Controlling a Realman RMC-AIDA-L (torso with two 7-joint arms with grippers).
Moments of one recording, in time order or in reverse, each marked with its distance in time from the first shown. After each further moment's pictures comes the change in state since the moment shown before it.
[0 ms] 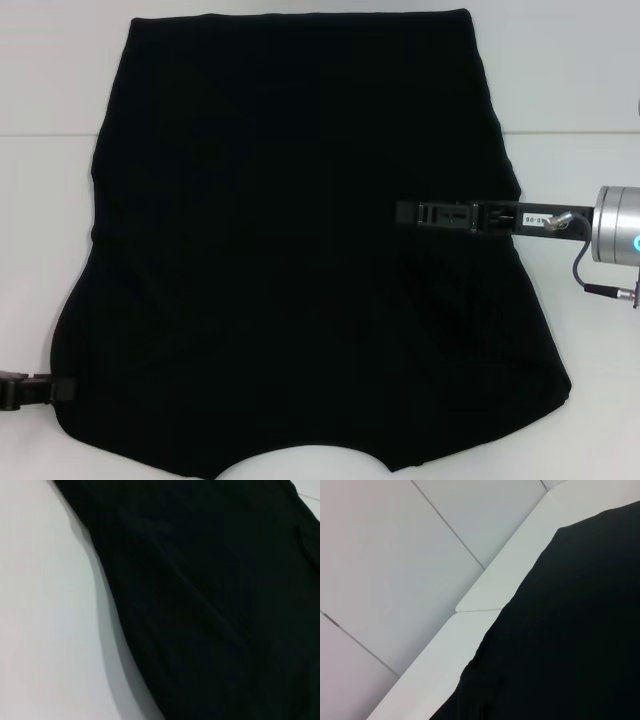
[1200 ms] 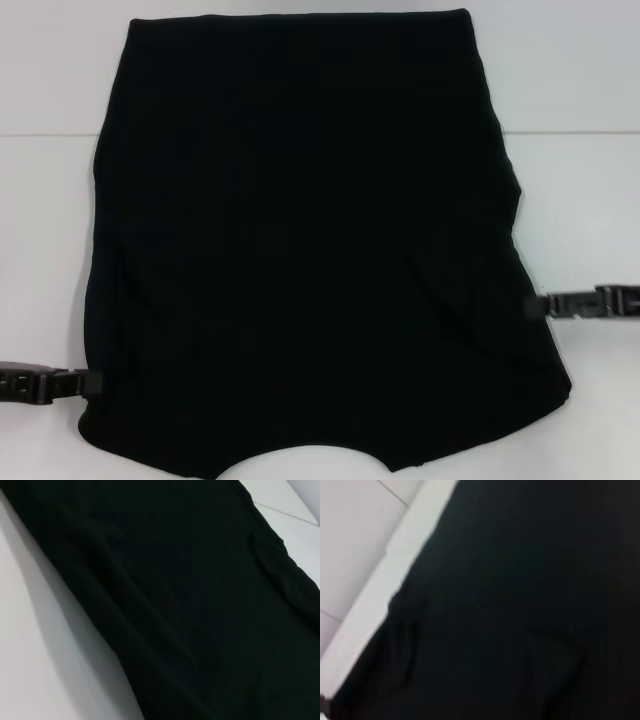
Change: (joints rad) left arm -0.027 0.003 0.002 -0.067 -0.040 0.044 0.003; right arm -0.126 -0.156 -0.002 -0.018 -0.201 -0.158 0.190
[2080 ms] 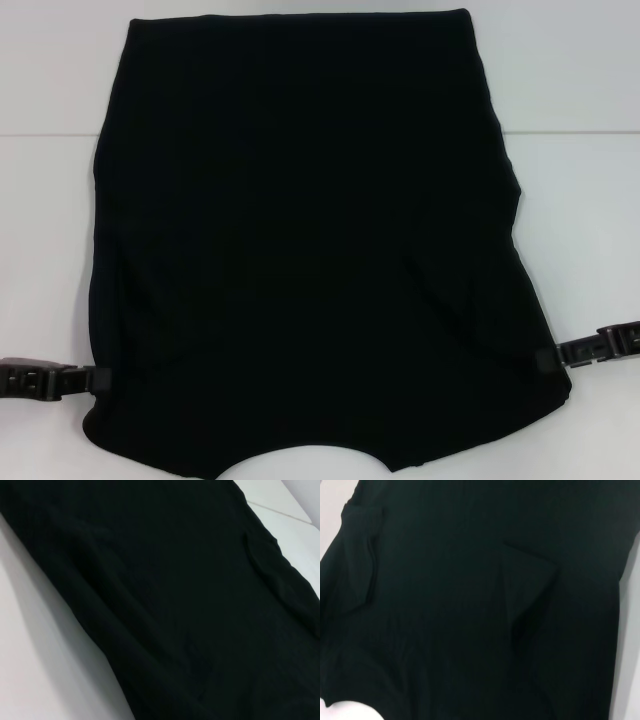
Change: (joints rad) left arm -0.014 -0.001 0.006 -0.013 0.000 -0.003 -0.001; right arm 0.064 0.005 -0.009 -0.038 -0.249 -0.064 0.100
